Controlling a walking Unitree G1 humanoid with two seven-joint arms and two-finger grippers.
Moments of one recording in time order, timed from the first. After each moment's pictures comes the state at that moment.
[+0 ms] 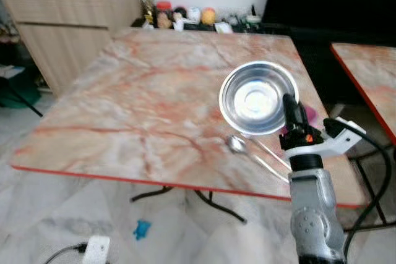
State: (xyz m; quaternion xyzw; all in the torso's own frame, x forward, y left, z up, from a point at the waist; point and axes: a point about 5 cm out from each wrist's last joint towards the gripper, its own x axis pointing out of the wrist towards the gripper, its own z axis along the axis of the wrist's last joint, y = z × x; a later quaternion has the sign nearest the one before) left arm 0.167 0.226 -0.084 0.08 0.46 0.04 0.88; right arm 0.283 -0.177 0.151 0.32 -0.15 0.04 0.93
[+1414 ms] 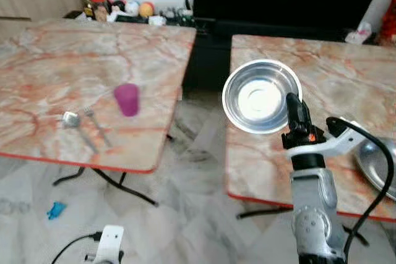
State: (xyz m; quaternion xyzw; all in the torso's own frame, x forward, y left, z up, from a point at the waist) left arm 0.194 0.199 -0.077 0.08 0.44 0.03 0.89; right arm 0.285 -0.181 0.153 0.32 -0.15 0.04 0.93
